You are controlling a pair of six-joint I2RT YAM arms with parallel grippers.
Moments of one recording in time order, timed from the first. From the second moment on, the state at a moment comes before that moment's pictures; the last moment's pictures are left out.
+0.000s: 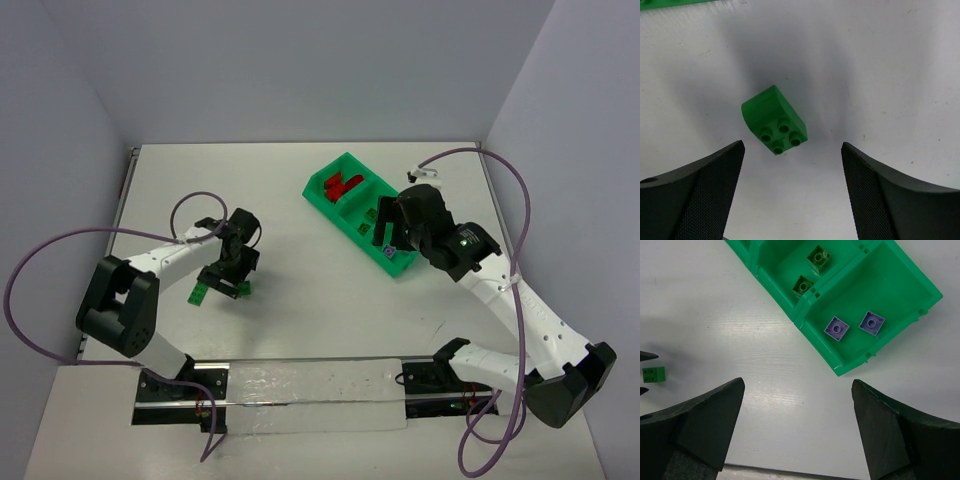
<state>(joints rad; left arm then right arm) -0.51 1.56 0.96 -0.88 -0.24 -1.61 0.56 1.07 1.14 -0.80 0.32 0.50</state>
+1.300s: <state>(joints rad) -0.75 2.10 1.93 -0.71 0.02 -0.75 0.56 0.99 1.14 -0.82 0.42 0.53</state>
